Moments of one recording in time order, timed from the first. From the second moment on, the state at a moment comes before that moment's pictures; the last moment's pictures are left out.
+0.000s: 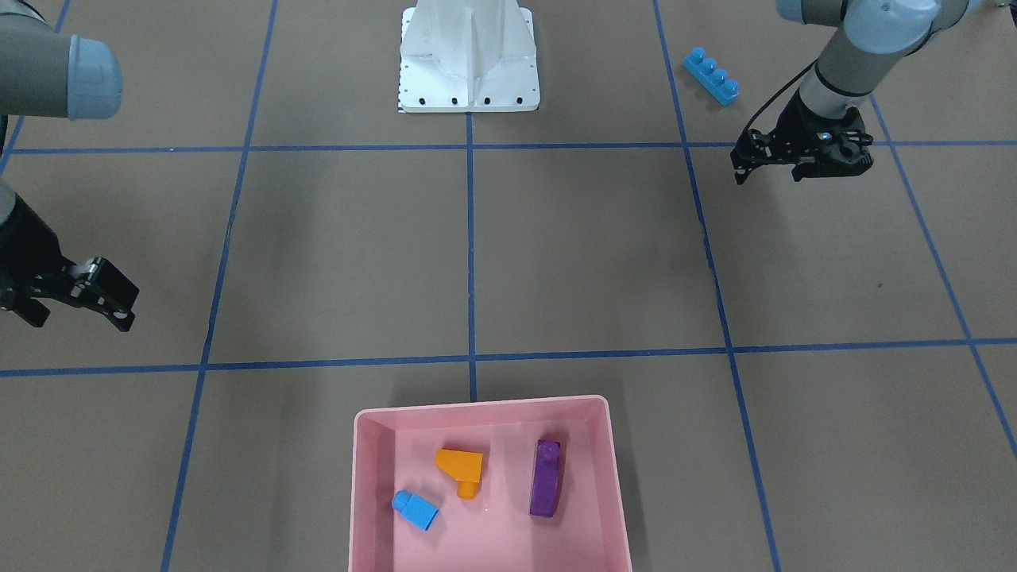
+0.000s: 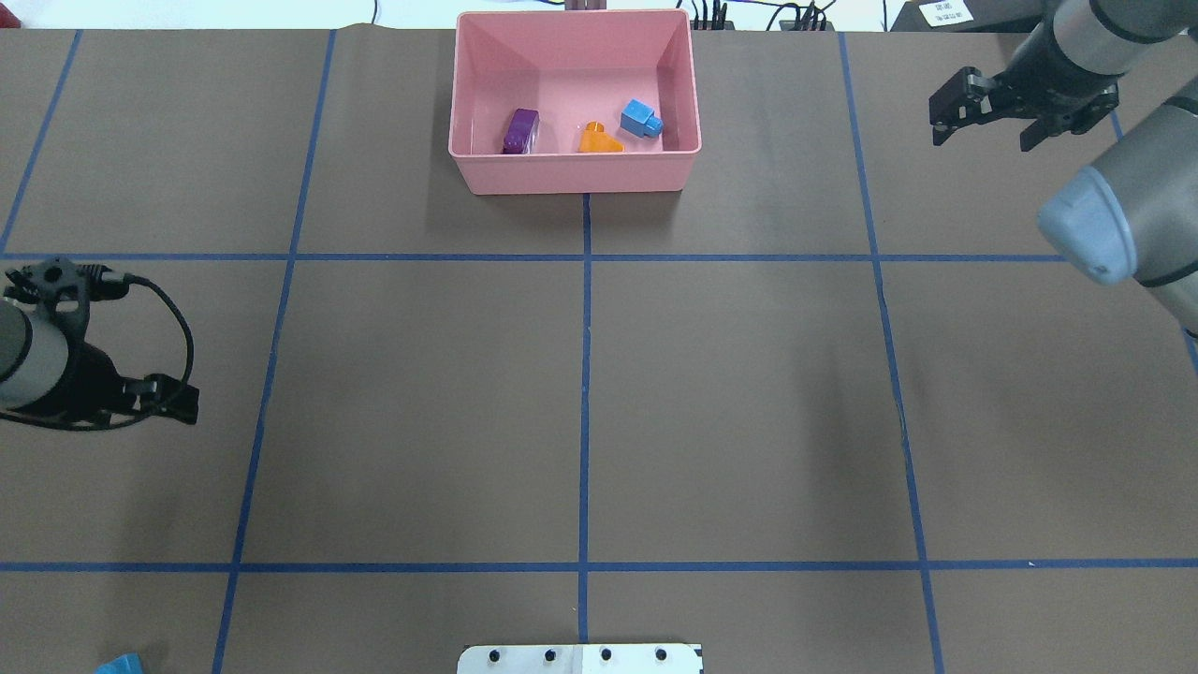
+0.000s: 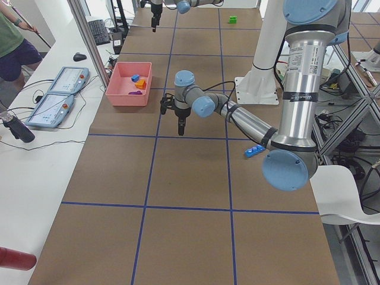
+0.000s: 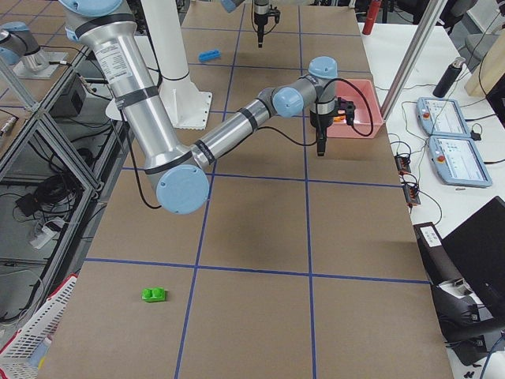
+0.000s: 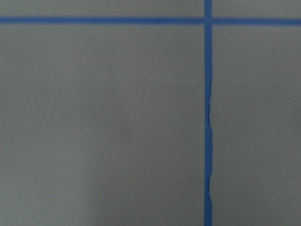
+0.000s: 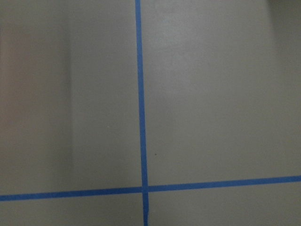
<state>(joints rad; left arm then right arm) -0.65 -1.42 -2.09 -1.86 -2.01 -1.11 1.11 -1.20 1.83 -1.64 2.12 0.77</state>
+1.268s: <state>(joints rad) 0.06 -1.15 -2.19 -2.00 -1.68 -1.64 1.12 -1.28 1.91 -1.64 2.13 0.74</state>
